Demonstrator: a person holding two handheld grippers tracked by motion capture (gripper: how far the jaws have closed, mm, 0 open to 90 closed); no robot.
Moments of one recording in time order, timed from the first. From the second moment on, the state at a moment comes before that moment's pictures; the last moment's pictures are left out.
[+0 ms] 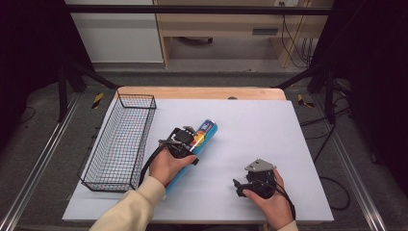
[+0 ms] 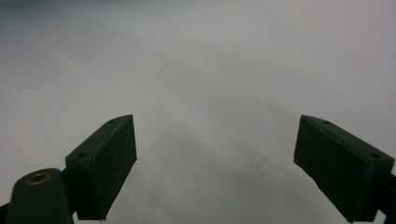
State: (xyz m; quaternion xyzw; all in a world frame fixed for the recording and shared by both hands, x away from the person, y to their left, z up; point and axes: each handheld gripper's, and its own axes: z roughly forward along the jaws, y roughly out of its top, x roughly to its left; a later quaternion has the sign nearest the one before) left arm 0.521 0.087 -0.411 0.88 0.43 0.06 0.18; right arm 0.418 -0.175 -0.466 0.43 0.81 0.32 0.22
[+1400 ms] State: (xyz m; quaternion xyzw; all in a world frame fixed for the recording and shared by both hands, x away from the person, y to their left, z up) left arm 0.499 0.172 -0.317 0.85 0.46 0.13 0.23; right arm 0.418 -0.175 -0.465 0.44 0.81 0.32 0.22
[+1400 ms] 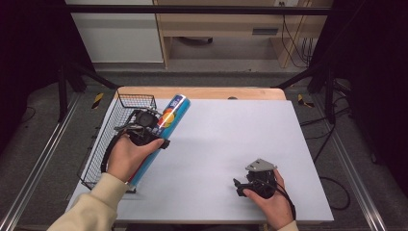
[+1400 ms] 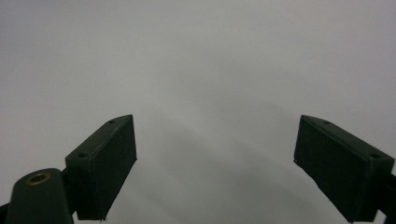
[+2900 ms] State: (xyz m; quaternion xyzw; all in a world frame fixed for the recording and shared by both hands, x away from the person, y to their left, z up) left arm 0.489 0.261 -0.328 0.81 0.53 0.14 0.21; right arm 0.418 -0.174 -0.467 0.44 0.81 0.32 0.22
